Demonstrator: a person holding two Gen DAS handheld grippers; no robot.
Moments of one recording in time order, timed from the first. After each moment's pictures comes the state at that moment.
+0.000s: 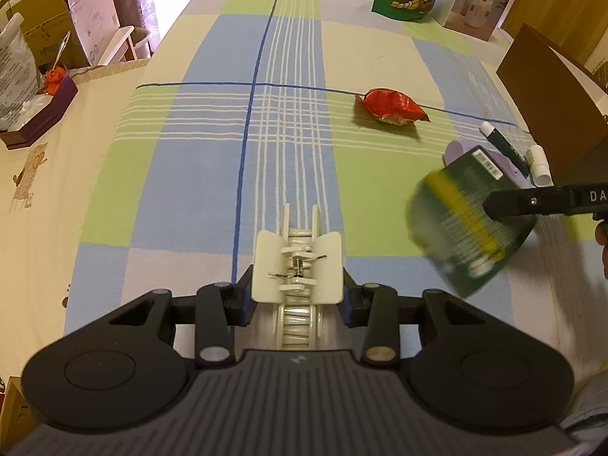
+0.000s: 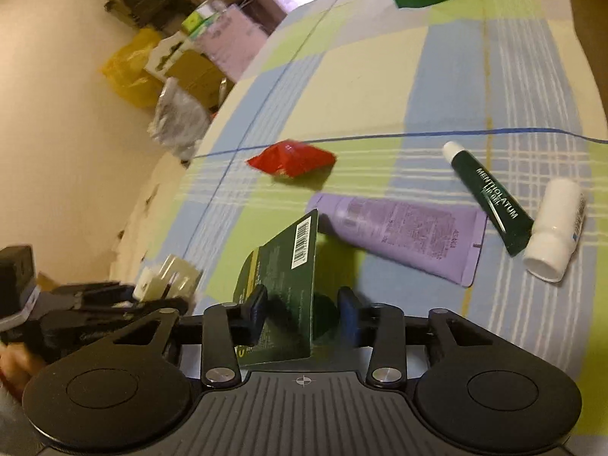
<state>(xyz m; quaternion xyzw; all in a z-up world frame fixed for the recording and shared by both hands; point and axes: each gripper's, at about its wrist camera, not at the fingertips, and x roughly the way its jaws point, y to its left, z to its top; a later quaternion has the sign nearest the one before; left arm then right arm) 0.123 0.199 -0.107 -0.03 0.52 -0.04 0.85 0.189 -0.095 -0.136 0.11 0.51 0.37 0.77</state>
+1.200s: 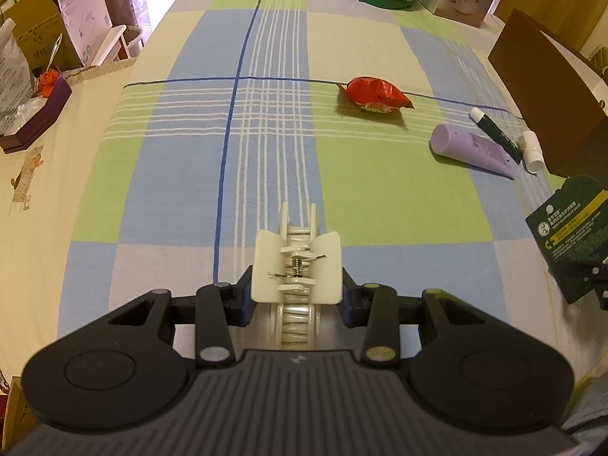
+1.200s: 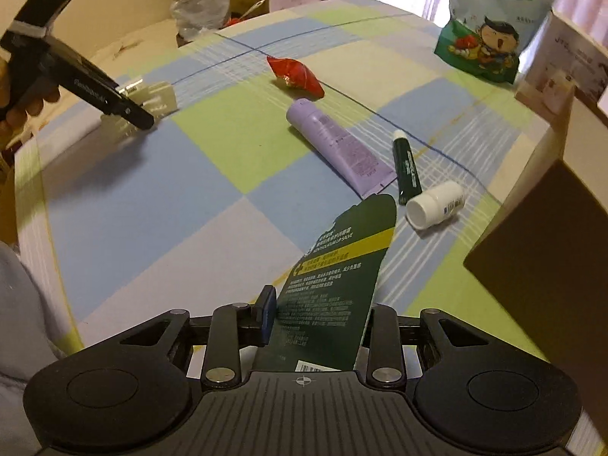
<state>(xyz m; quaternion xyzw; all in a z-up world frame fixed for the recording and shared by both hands) 0.122 0.184 -0.106 -0.02 0.53 -0.05 0.85 0.100 -0.125 -0.116 -0.20 0.45 0.35 0.79</state>
